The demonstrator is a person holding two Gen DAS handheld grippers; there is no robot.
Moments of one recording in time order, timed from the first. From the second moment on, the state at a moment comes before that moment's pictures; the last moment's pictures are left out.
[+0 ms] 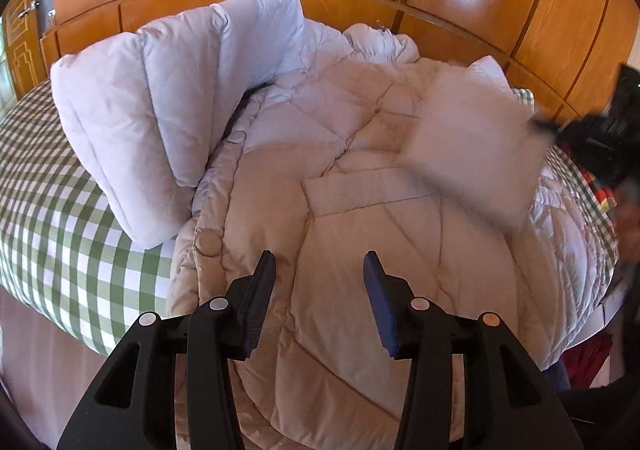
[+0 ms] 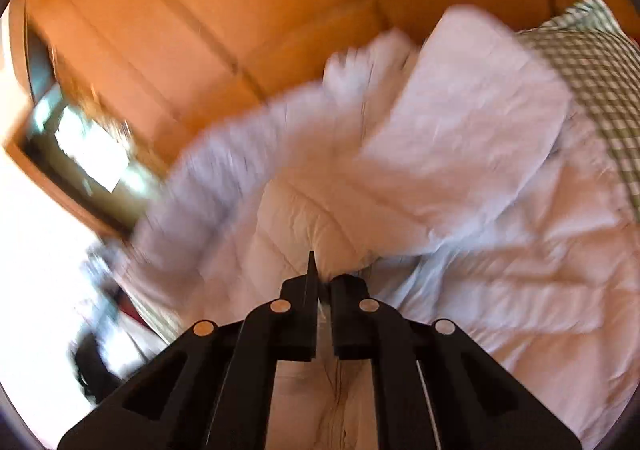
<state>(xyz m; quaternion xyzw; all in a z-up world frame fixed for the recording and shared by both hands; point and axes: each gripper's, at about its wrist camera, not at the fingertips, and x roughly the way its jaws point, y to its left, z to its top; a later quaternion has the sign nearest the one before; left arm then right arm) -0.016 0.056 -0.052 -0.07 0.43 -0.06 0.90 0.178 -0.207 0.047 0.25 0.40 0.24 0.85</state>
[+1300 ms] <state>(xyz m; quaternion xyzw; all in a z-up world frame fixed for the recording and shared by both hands) 0.020 0.112 0.019 0.27 0.39 -0.17 0.86 0.170 -0.202 -0.027 0.15 0.48 0.20 0.84</state>
